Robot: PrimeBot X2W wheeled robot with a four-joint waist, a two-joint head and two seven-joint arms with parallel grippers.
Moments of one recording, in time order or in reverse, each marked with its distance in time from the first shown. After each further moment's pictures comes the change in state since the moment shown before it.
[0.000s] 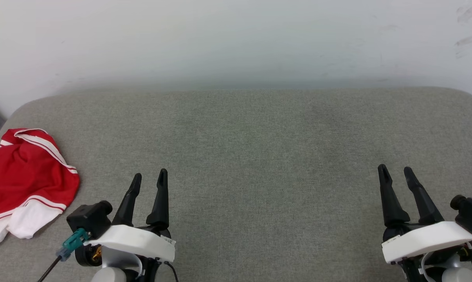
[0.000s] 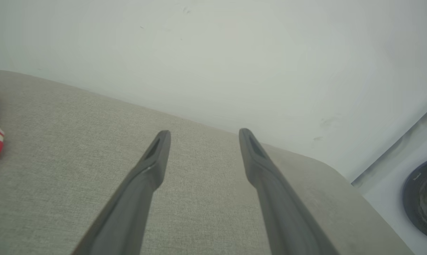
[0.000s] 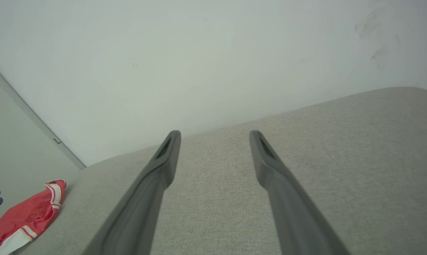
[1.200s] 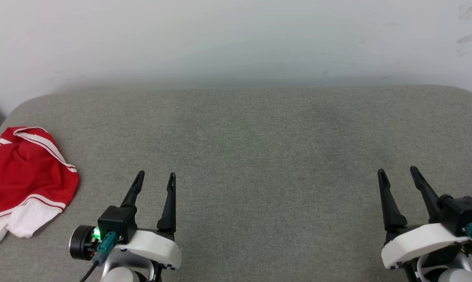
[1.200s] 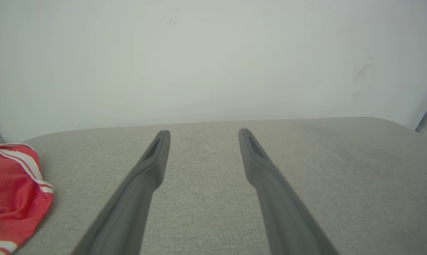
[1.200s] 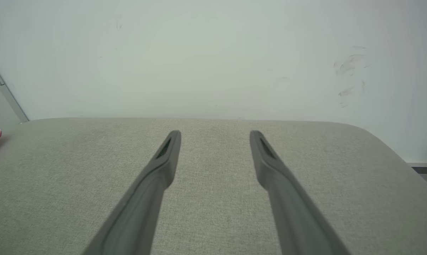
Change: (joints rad) left arm -0.011 0.039 -0.061 0.037 0.345 0.081 -0.080; right arm 0.012 0.000 -0.017 -0.033 -0.342 0.000 0.017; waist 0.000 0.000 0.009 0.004
